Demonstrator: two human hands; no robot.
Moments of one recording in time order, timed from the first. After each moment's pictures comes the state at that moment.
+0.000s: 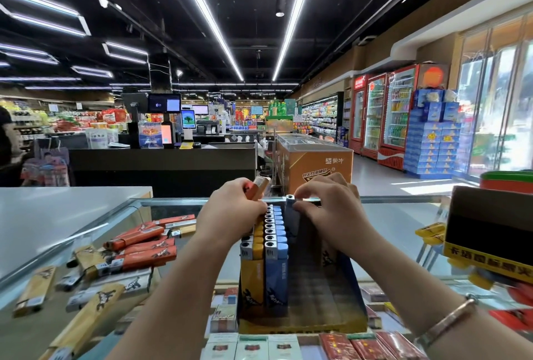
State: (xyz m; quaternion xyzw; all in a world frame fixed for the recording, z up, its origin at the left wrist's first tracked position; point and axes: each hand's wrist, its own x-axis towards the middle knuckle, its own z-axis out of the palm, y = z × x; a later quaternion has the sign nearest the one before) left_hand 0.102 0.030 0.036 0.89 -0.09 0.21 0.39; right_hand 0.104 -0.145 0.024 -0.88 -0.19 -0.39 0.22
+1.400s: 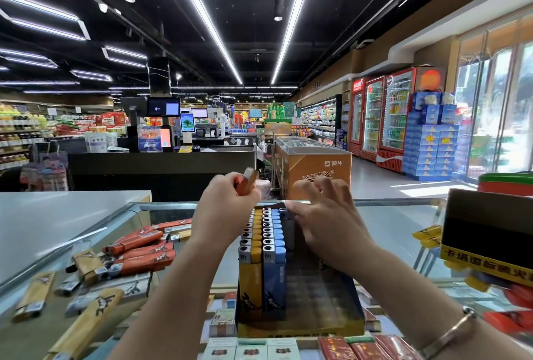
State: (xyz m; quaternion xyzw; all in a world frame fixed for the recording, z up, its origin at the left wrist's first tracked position) left_hand 0.097 0.030 0.039 0.84 -0.11 0.30 0.44; right_hand 0.092 -0.144 0.020 -0.90 -0.21 -0.38 -0.05
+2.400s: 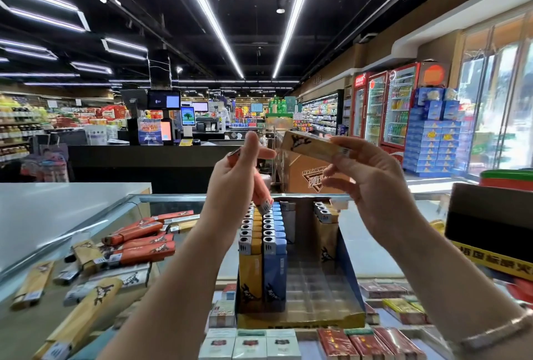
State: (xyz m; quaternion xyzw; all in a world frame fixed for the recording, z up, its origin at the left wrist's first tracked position) left_hand 0.072 0.013 0.056 0.66 -0.20 0.22 0.69; right_hand 0.063 -0.161 0.060 -0.58 -0.23 -0.22 0.75
